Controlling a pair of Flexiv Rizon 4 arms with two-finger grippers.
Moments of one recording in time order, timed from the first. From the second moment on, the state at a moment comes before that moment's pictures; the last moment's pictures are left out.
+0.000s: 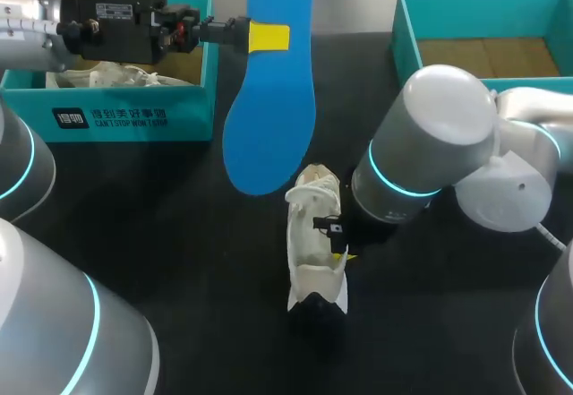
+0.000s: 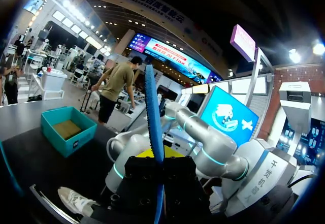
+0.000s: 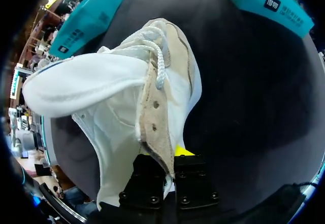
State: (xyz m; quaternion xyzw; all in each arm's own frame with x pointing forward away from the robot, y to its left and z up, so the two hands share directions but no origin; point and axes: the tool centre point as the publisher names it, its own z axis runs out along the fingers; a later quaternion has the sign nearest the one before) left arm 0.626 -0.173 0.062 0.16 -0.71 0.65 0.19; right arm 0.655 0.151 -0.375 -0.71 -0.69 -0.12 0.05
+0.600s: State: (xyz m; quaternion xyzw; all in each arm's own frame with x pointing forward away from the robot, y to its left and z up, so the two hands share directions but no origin) left arm 0.626 -0.173 0.062 0.16 -0.71 0.65 0.19; right arm 0.662 0.152 -0.377 -0.71 -0.69 -0.12 0.07
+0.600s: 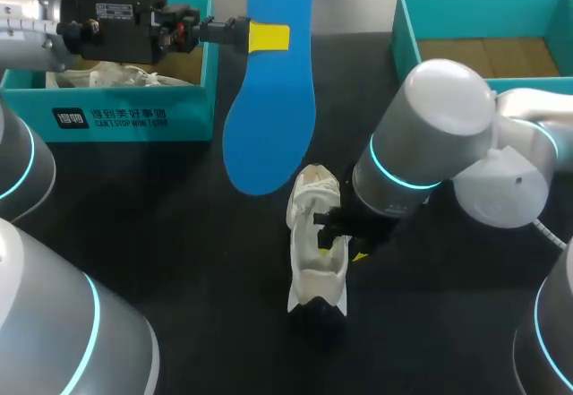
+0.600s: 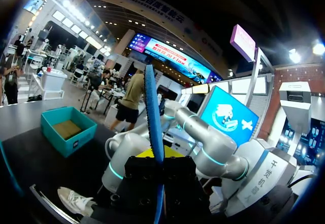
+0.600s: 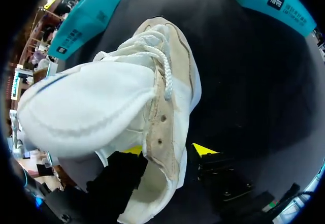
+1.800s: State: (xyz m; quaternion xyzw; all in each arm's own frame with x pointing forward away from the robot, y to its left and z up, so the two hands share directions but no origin) left arm 0.626 -0.173 0.062 0.16 -0.71 0.65 0.19; right arm 0.705 0.139 -0.268 -0.72 -0.62 -0.20 0.22
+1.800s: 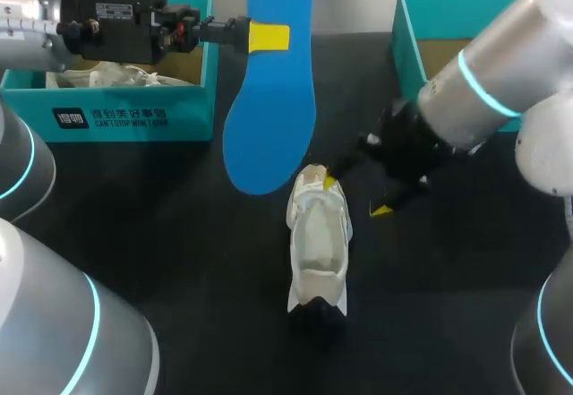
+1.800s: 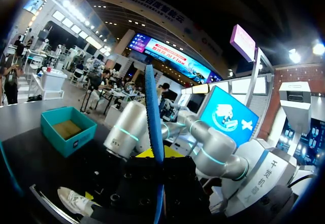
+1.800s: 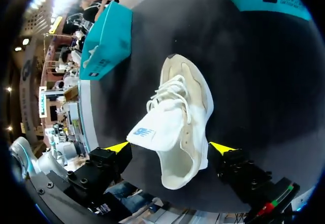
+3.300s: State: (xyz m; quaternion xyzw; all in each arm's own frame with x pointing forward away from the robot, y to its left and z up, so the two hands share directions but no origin) left arm 0.647 -0.171 0.064 0.07 -0.73 0.68 0.07; right arm 0.738 0.132 -0.142 -0.59 -0.42 -0.46 0.50
